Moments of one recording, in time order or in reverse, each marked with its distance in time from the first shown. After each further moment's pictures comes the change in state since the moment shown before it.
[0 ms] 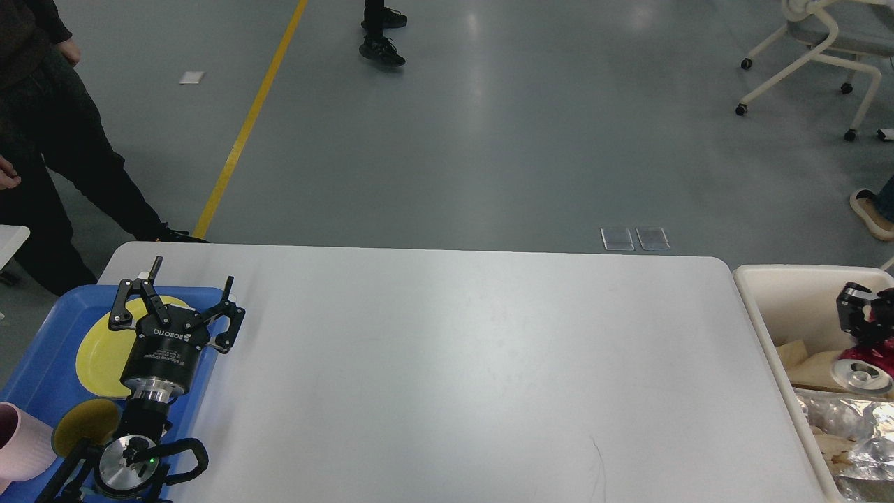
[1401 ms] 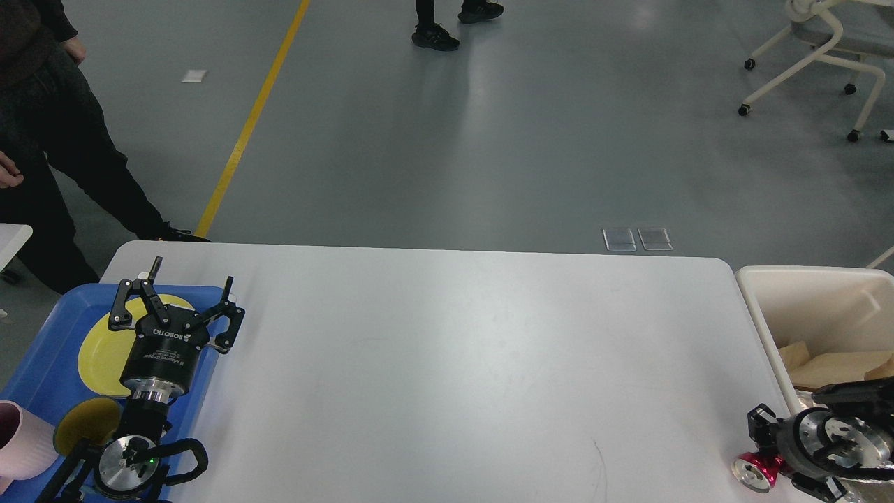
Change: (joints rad) left arm 0.001 0.000 0.000 0.000 0.000 0.000 0.000; right arm -0.812 0.048 0.644 -0.215 0.015 -0.343 0.049
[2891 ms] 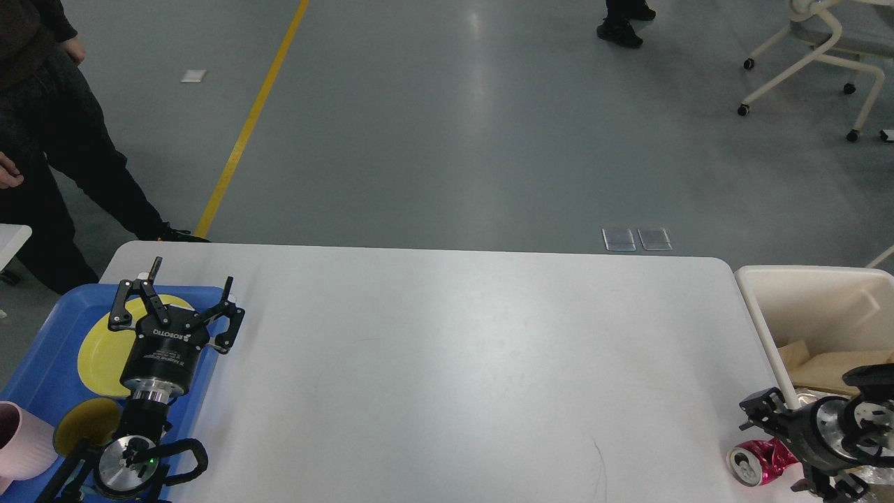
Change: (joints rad) left arm 0.000 0.000 0.000 0.000 0.000 0.000 0.000; right arm 0.063 -0.075 -0.008 0.059 0.000 0.104 0.008
